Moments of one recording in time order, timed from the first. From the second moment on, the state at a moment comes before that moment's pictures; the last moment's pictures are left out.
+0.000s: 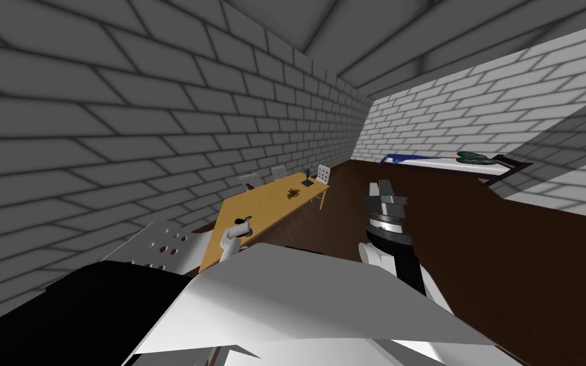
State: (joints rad) left arm 0.06 0.22 0.57 -1.35 0.01 0.93 0.54; right arm 0.46 0.00 -0.04 -2.31 0.08 -0.48 -0.04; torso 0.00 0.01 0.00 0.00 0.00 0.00
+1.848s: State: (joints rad) left arm 0.00 0.34 0.66 -0.99 -0.21 0.97 0.59; right arm 0.46 0.00 -0.04 -2.31 0.08 -0.48 -0.04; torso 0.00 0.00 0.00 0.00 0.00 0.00
